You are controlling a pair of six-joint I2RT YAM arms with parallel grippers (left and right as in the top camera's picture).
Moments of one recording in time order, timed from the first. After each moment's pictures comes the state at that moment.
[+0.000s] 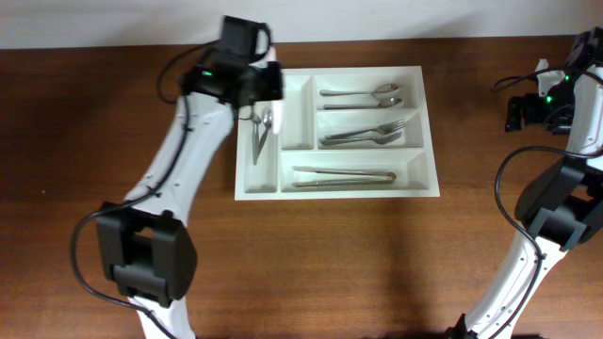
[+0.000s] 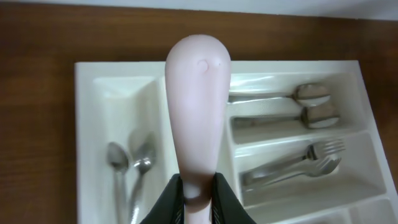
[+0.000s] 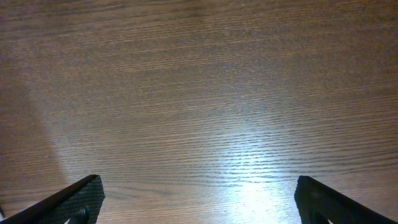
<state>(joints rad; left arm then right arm) -0.33 2.00 1.85 -0.69 0.06 -0.30 -0.46 2.42 2.40 -1.43 0.00 -0.35</state>
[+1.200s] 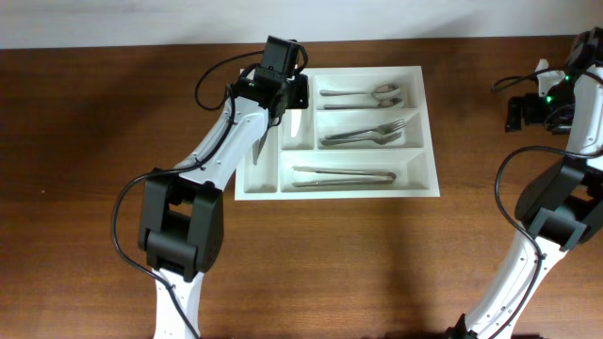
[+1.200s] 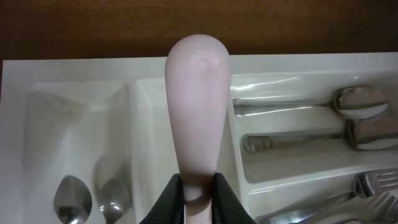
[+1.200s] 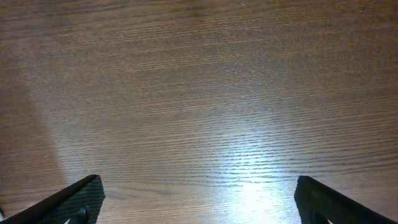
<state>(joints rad) -0.40 2.20 1.85 -0.50 -0.03 -0.31 -0.46 2.42 2.40 -1.43 0.00 -0.35</state>
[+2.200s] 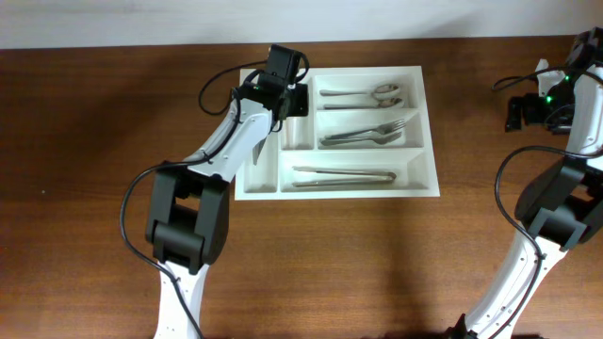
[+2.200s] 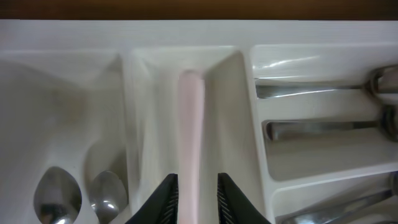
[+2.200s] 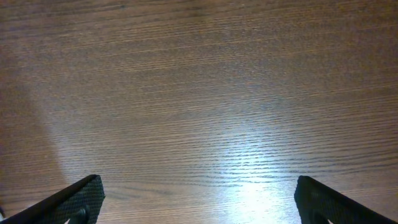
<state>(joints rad) -0.40 2.26 1.85 -0.51 -0.04 -0.32 -0.46 2.42 2.40 -1.43 0.00 -0.35</state>
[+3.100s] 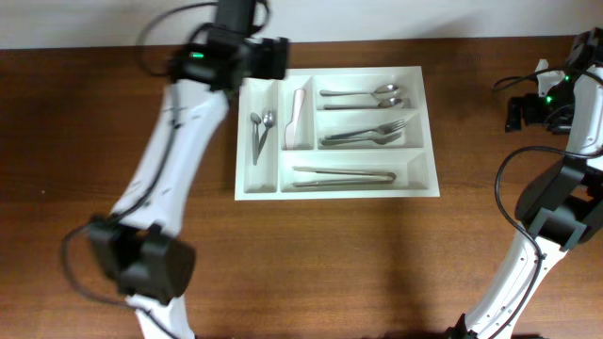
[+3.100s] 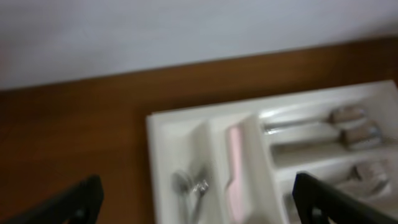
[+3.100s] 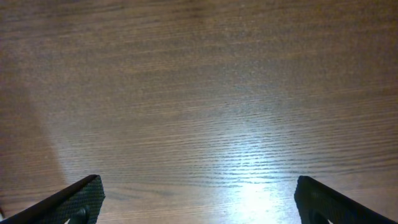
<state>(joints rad) -0.29 2.00 2.09 -0.86 -0.08 -0.11 -0.46 2.42 2.40 -1.43 0.00 -0.35</state>
